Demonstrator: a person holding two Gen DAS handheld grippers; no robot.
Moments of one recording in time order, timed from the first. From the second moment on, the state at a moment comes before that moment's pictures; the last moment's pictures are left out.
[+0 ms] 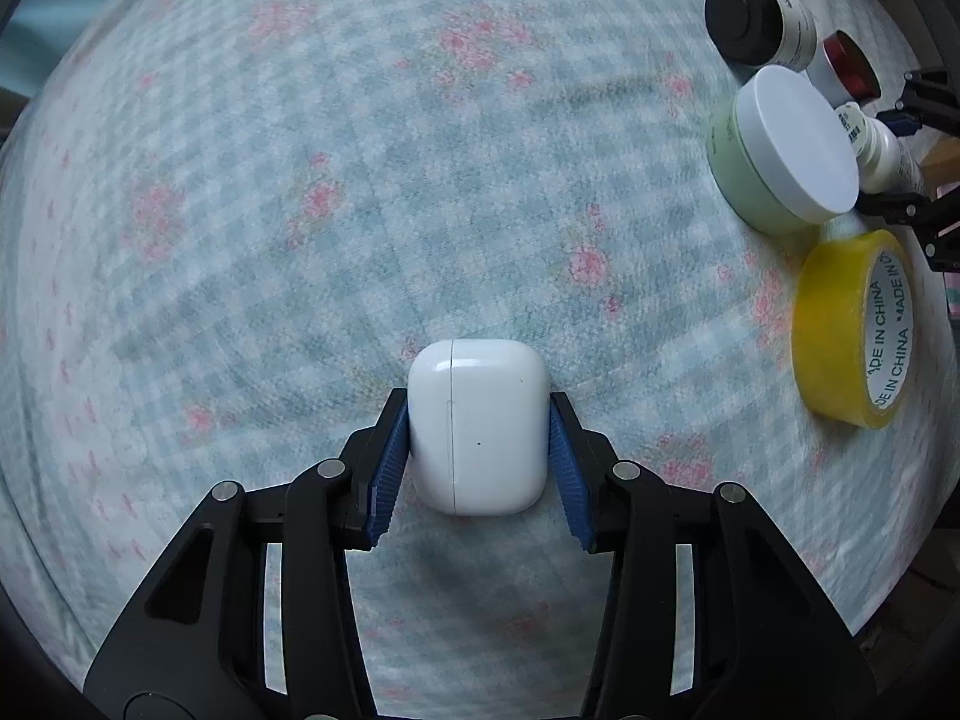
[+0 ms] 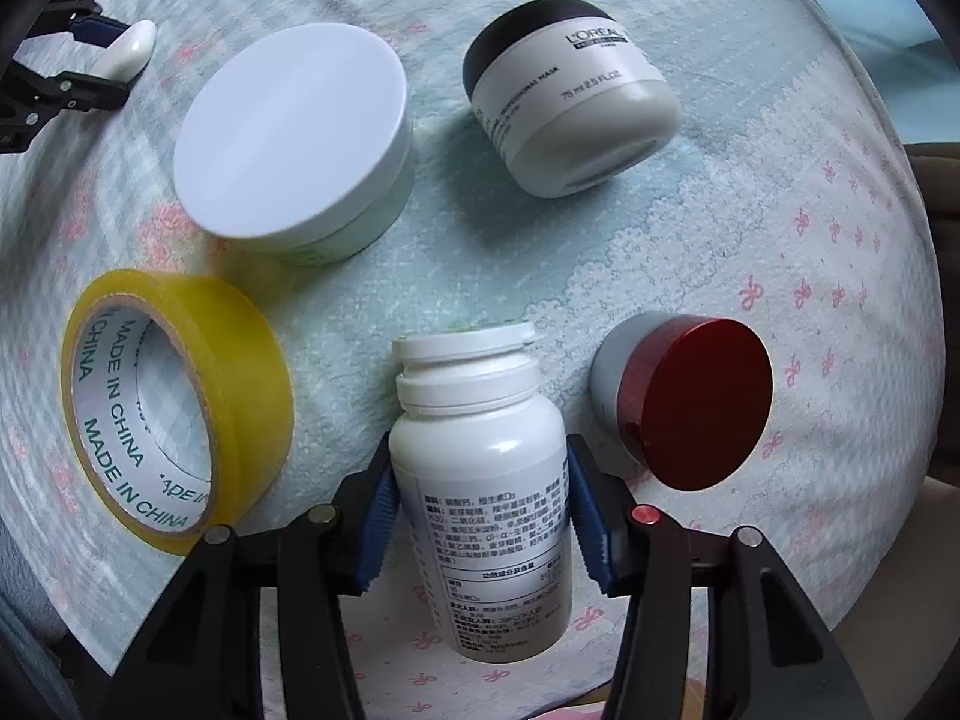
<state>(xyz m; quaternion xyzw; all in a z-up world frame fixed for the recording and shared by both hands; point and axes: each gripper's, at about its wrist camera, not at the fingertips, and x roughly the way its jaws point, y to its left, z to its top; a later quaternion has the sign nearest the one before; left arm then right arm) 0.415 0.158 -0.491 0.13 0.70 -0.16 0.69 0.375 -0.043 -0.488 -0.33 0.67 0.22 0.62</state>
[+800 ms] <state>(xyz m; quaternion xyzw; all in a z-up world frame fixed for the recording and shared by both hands) 0.345 0.167 -0.330 0.05 0.63 -0.19 0.75 0.325 -0.092 -0.312 -0.05 0.68 0.12 0.72</state>
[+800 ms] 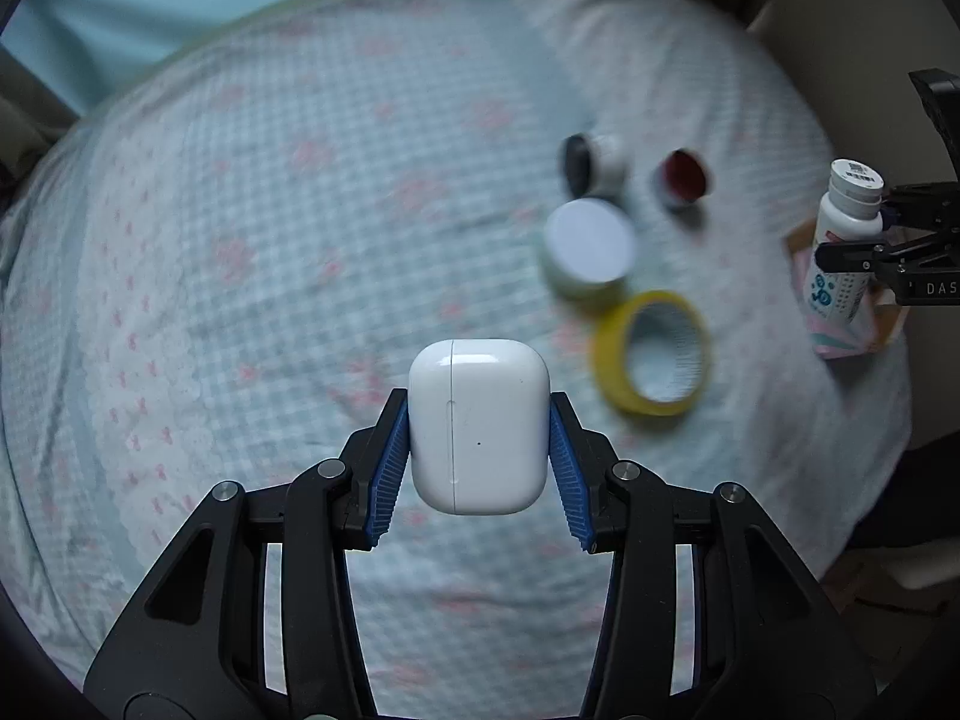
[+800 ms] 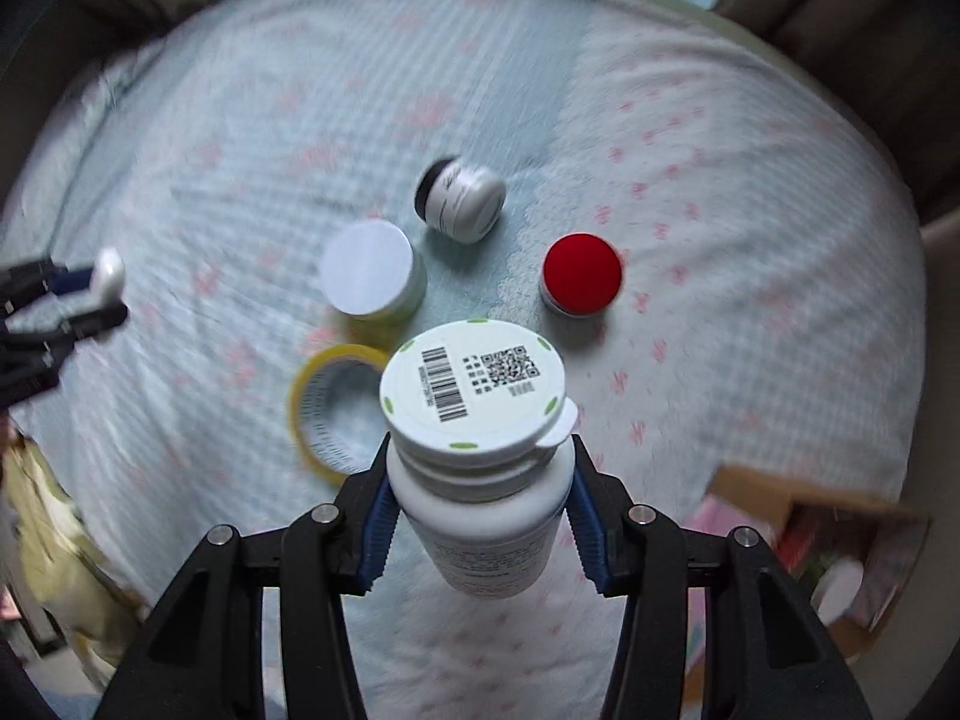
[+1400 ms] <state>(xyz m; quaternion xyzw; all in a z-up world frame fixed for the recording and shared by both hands) 0.278 0.007 -0.199 0.03 0.56 -0.24 0.79 0.234 -0.258 -0.192 0.05 0.64 0.08 0.76</state>
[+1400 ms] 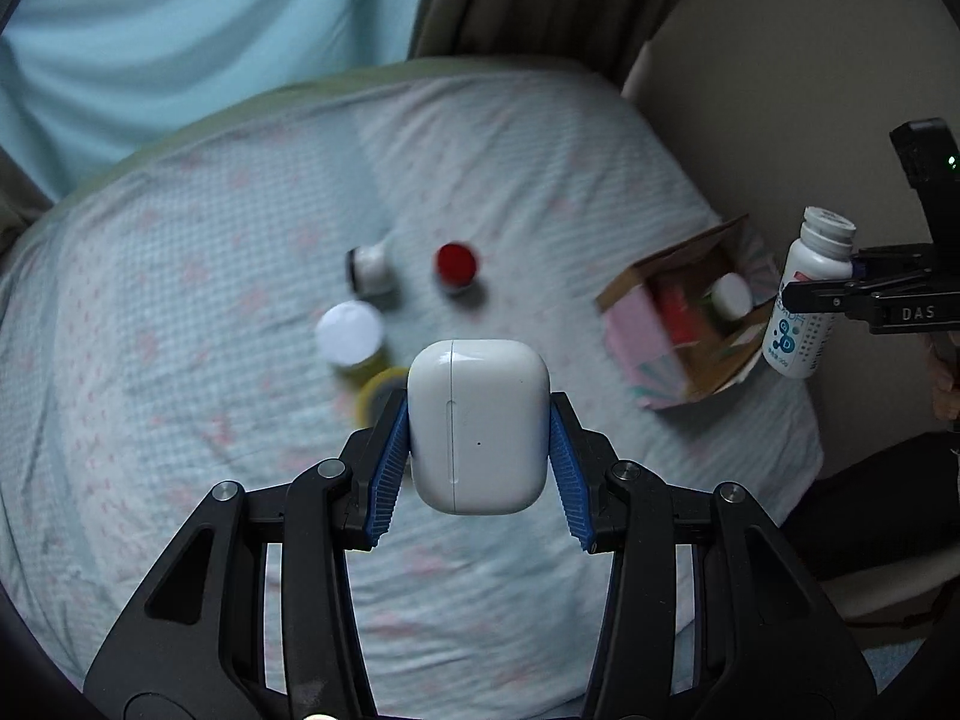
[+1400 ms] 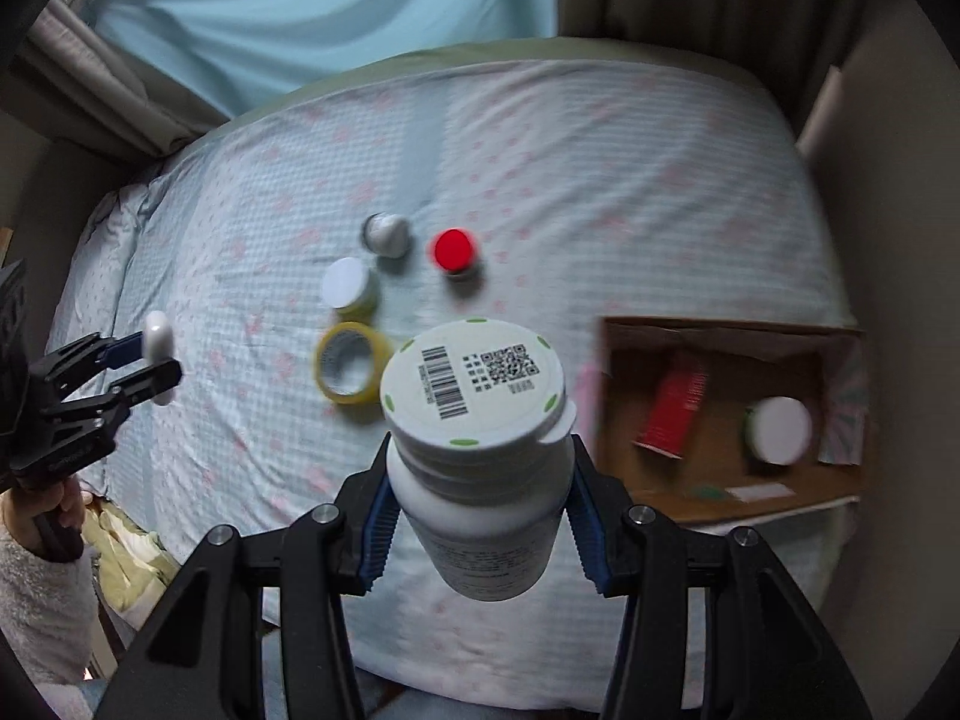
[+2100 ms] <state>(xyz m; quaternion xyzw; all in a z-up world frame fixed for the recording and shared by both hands) 0.285 -0.301 -0.245 0.04 0.60 -0.29 0.74 0.234 -0.522 -0.285 0.02 0.68 0.02 0.74</state>
